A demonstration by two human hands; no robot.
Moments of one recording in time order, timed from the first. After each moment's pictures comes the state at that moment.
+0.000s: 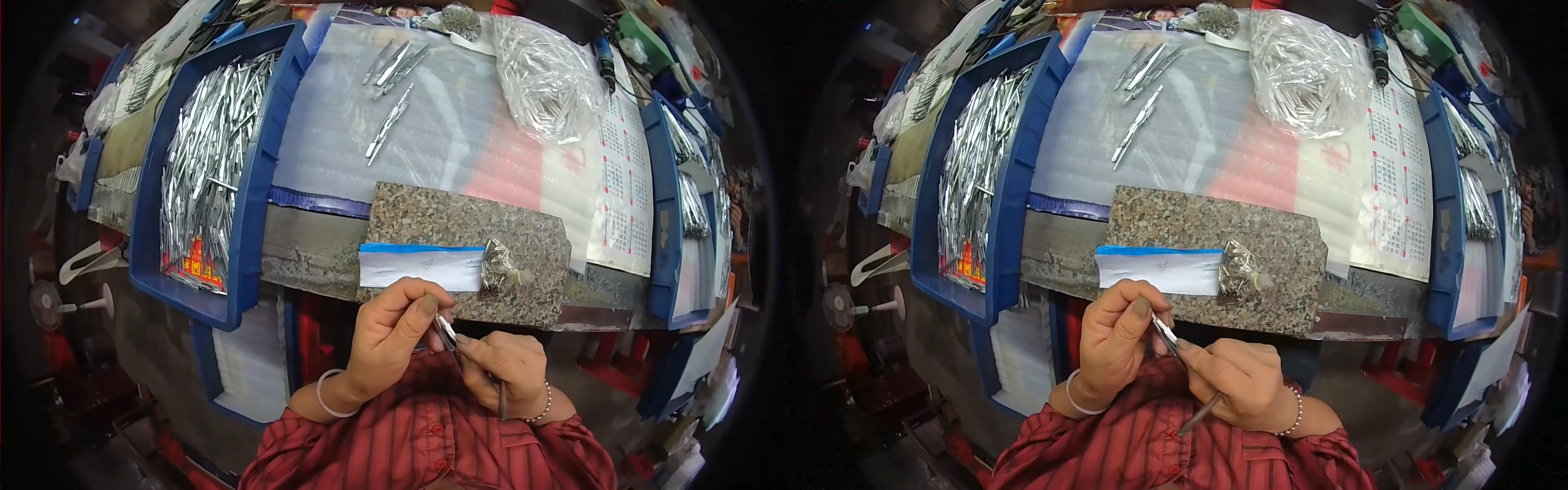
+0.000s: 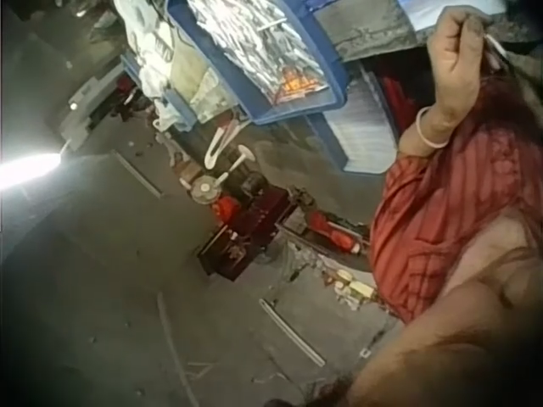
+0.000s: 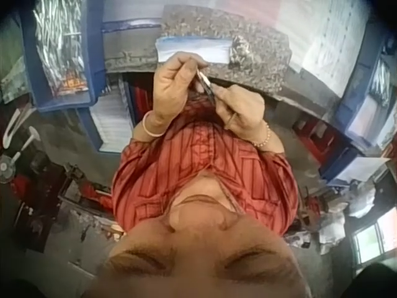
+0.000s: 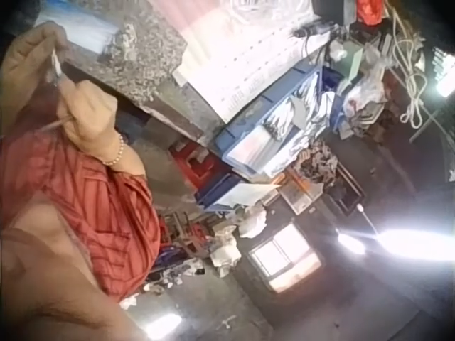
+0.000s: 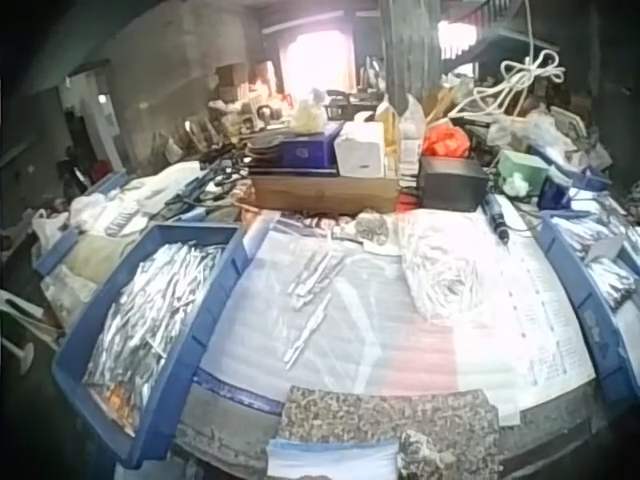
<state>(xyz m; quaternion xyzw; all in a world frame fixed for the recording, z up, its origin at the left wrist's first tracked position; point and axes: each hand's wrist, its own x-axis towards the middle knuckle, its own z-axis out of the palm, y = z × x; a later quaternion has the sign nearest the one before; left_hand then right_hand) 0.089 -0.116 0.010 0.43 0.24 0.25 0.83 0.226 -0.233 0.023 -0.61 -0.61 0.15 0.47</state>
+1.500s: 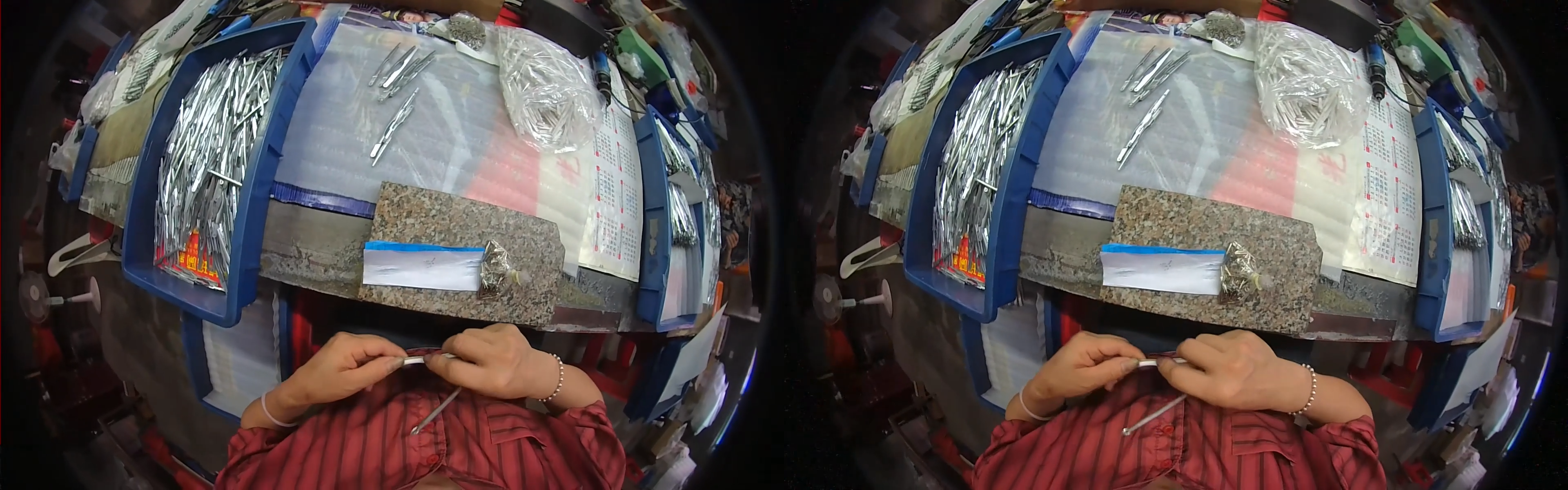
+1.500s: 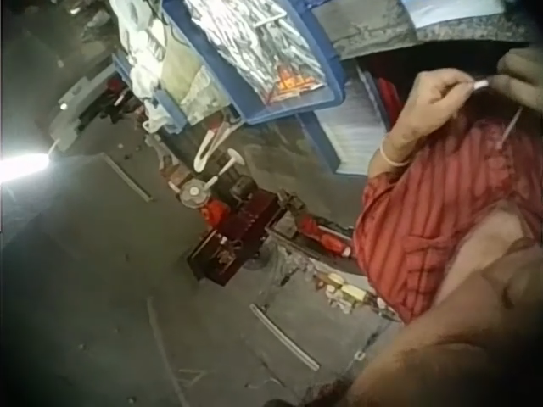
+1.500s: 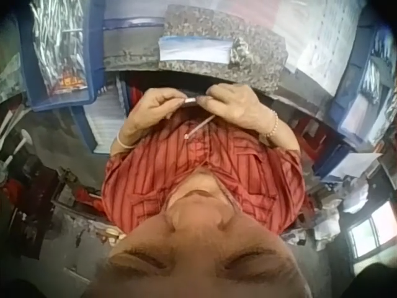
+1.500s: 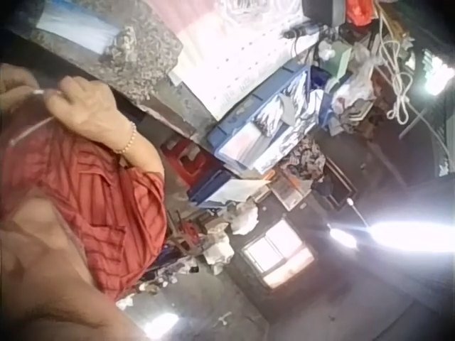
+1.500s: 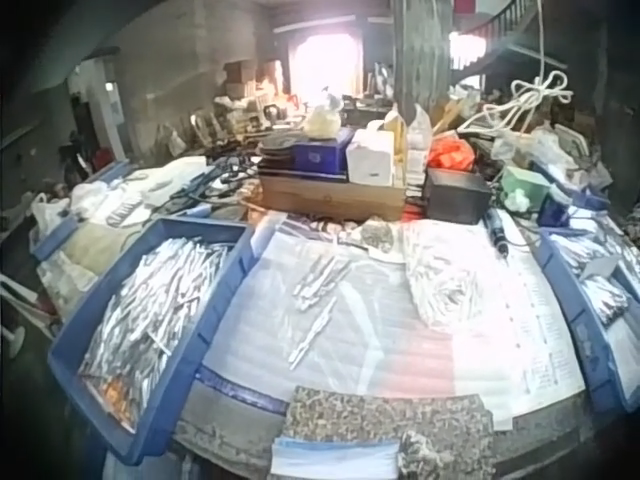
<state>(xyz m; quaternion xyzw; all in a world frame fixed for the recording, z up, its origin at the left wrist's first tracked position) 0.015 -0.095 0.013 0.58 0.28 -0.08 0.76 0.241 -0.212 0.024 -0.47 -0.82 0.15 0.30</state>
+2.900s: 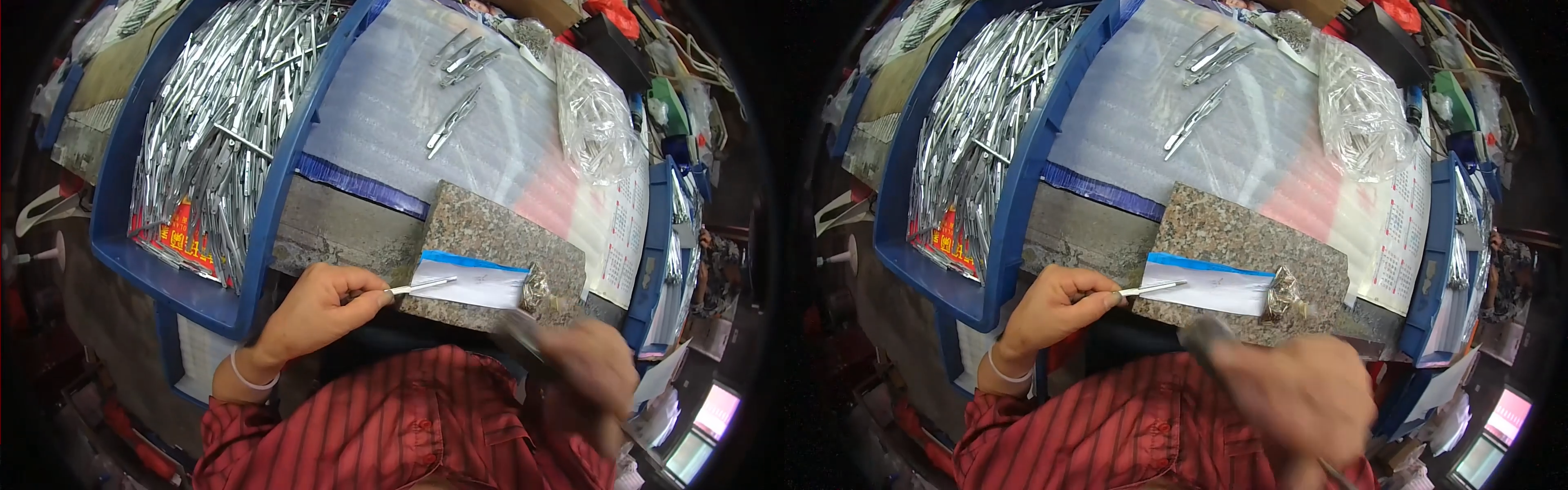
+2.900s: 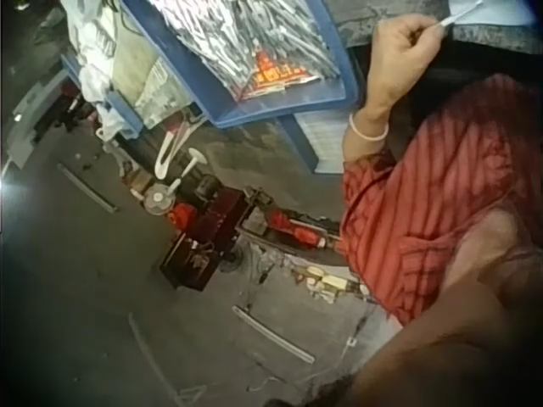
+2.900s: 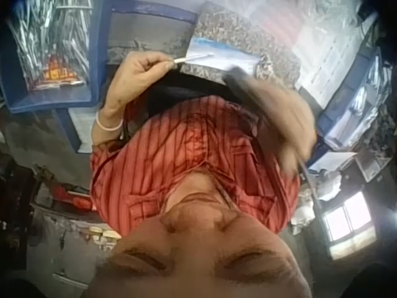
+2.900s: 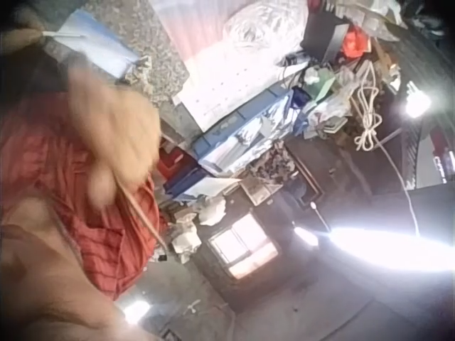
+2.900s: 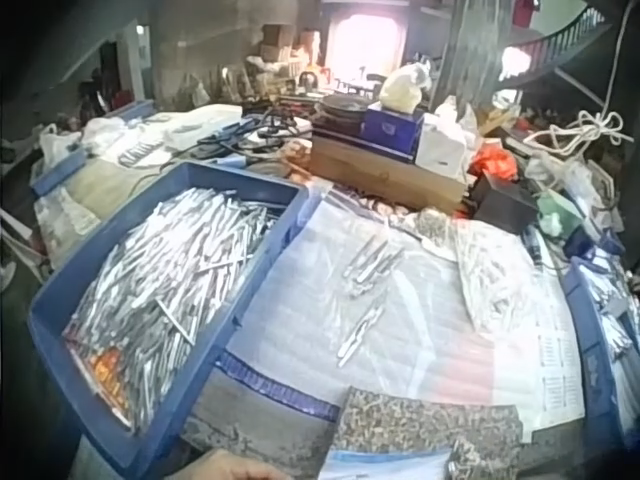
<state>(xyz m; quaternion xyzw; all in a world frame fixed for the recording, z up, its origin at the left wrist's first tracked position) 0.014 -0.017 -0.007 0.60 0.33 0.07 0.72 0.220 -0.177 0.098 -0.68 -0.69 0.01 0.25</state>
